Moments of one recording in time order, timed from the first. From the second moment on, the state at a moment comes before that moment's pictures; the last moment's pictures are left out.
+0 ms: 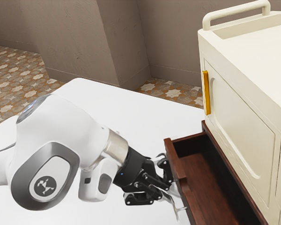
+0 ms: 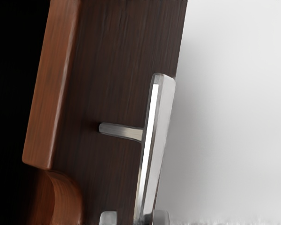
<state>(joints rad) -0.45 -0.46 0.07 -2.40 -0.33 2.47 1.96</state>
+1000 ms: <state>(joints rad) -0.46 -0.65 0.12 -2.51 -0.25 2.32 2.02</state>
